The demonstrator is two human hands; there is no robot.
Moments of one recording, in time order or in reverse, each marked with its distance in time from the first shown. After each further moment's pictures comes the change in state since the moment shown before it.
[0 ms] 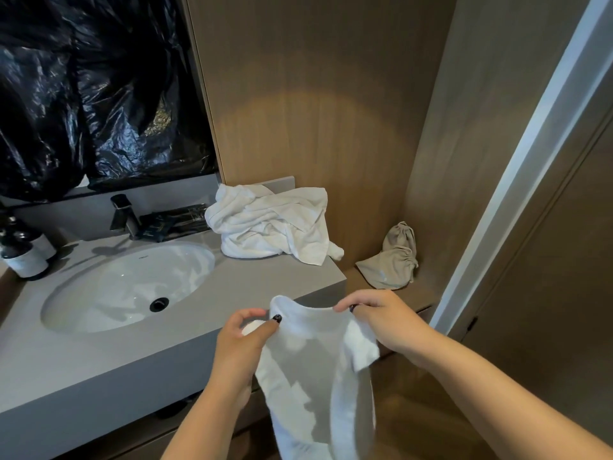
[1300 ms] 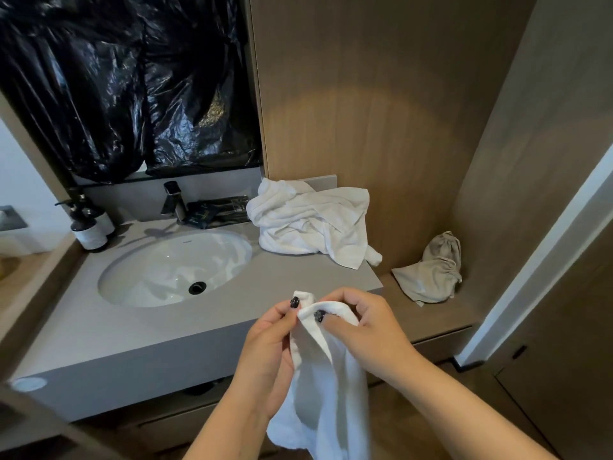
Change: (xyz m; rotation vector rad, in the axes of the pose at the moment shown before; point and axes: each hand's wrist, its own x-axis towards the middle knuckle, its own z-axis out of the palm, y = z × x) left_hand -0.029 0.030 0.005 -0.517 -0.186 -0.086; right_hand 0.011 -0.034 0.063 0.203 -0.034 -0.389
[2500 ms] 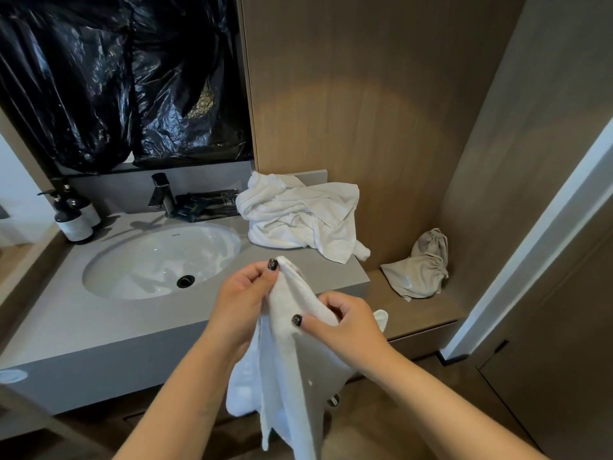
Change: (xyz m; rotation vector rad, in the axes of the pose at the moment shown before) left_hand 0.028 0.030 -0.001 0.441 -0.005 0.255; right_hand 0.001 0.034 -0.001 -0.101 0.024 -0.007
